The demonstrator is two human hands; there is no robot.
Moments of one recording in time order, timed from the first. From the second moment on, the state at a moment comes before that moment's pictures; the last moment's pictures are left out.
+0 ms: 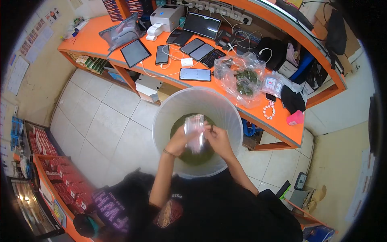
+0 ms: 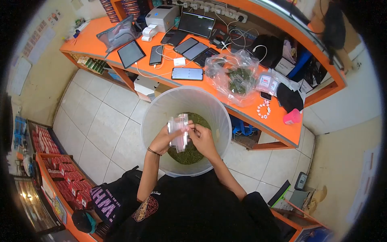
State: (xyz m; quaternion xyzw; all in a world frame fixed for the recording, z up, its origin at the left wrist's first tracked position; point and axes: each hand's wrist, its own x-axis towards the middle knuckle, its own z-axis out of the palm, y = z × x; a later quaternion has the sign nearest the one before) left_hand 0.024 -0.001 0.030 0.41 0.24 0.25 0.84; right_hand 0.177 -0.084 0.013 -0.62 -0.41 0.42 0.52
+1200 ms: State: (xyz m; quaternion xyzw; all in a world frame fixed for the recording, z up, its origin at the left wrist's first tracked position) left_hand 0.026 -0.028 0.000 0.74 0.38 0.30 0.46; right_hand 0.177 -0.091 0.012 -0.64 -0.54 0.30 0.45
